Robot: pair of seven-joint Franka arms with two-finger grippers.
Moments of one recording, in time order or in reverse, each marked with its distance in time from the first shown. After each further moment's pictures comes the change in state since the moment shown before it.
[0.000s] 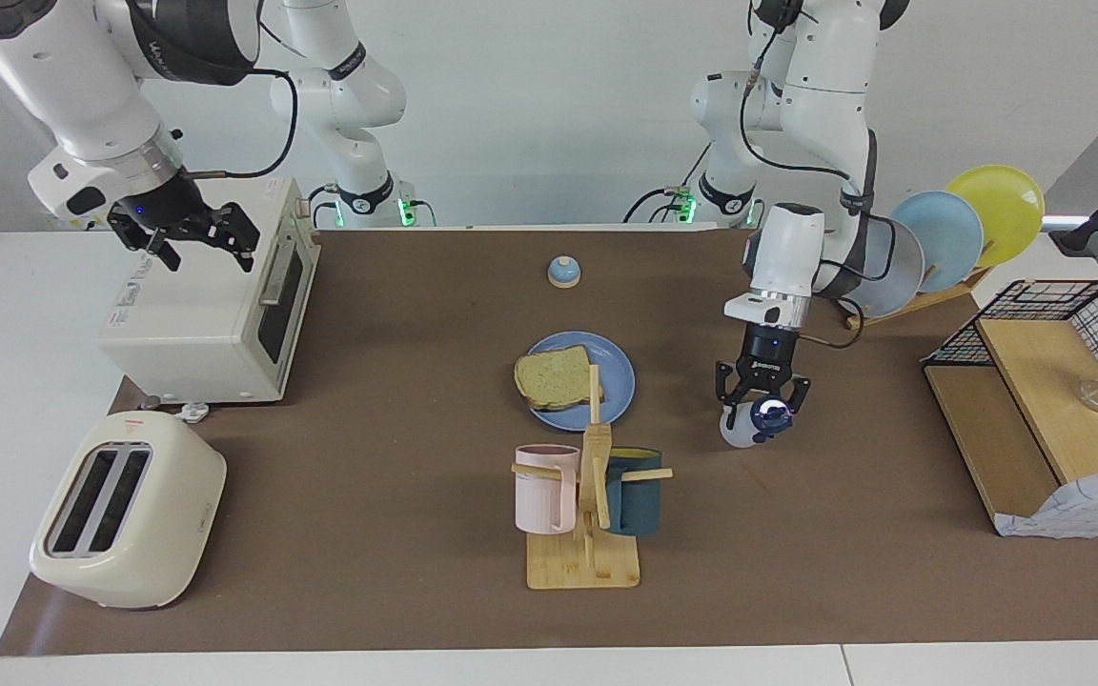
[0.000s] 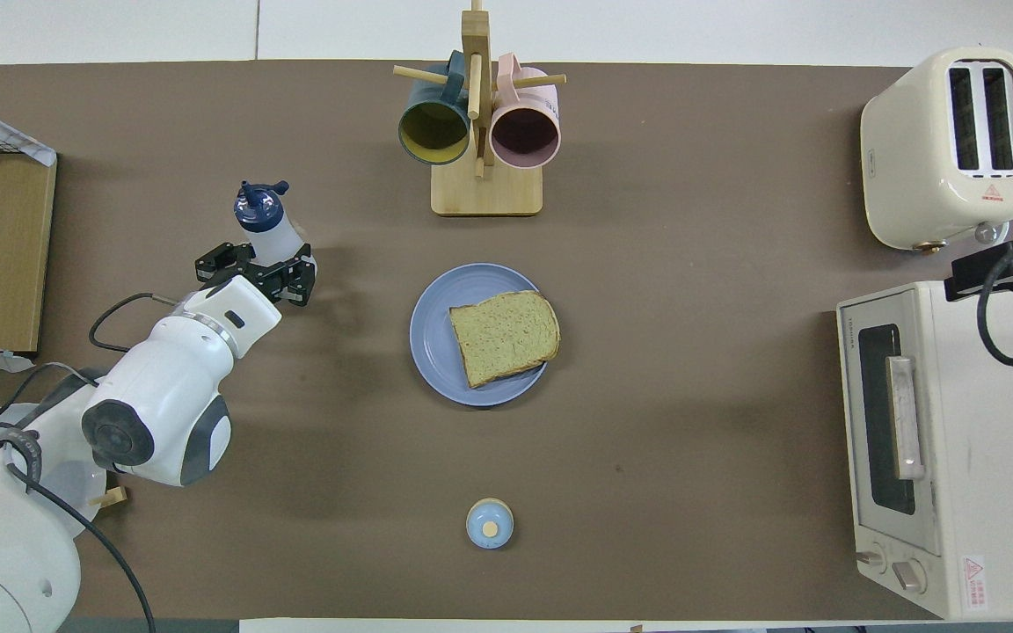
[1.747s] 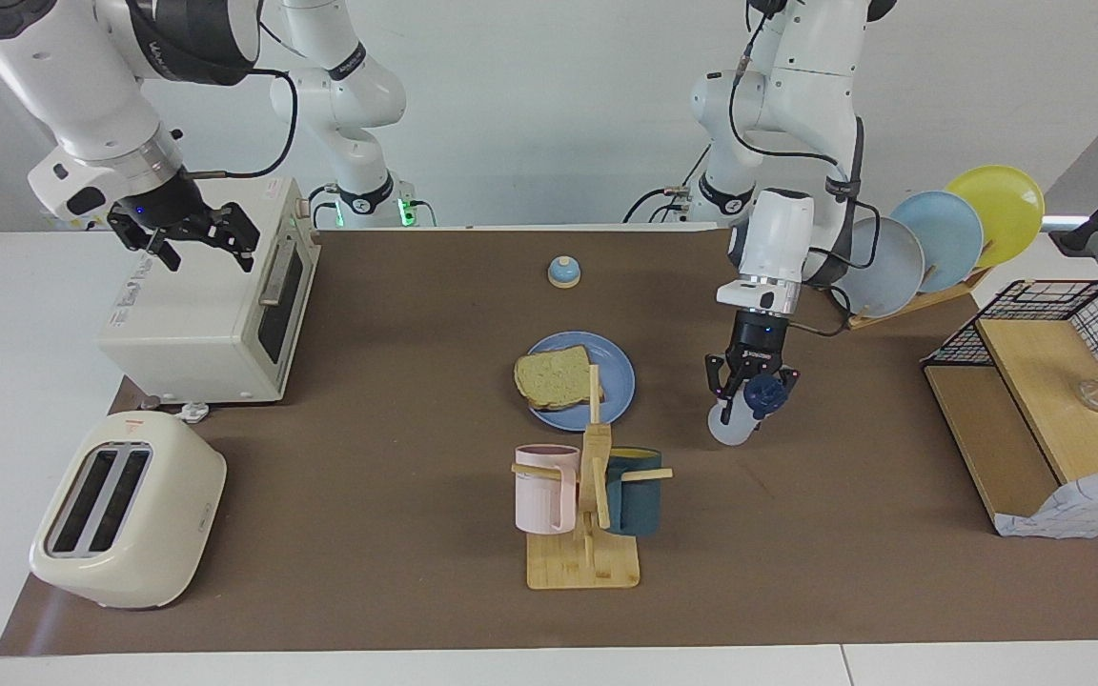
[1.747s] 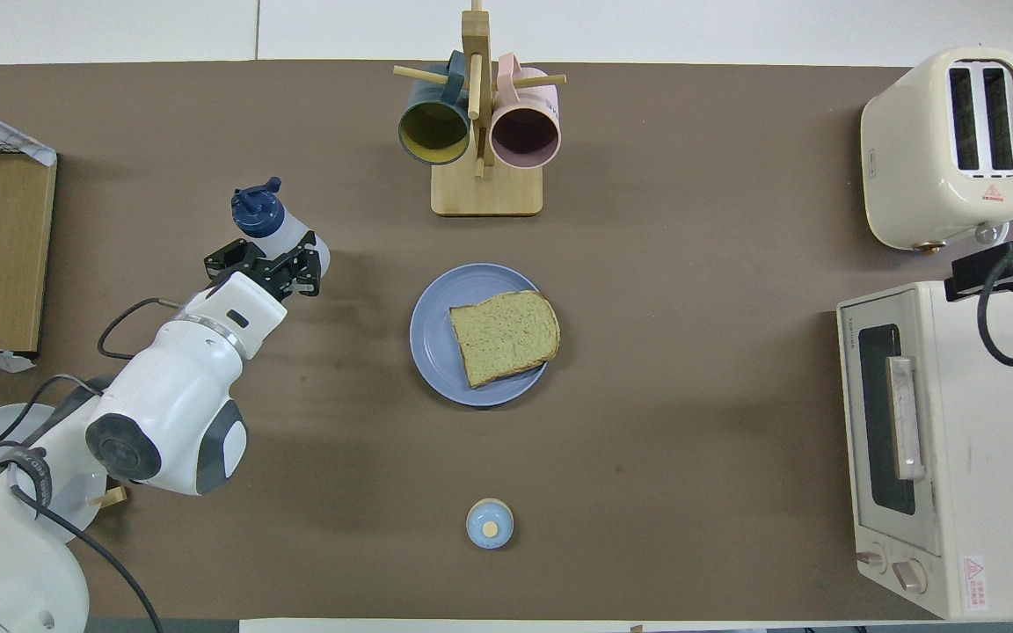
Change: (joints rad) left arm -0.059 -0.041 -0.014 -0.004 -0.128 -0.002 -0.020; right arm 0.000 0.000 0.000 0.000 0.000 0.000 0.000
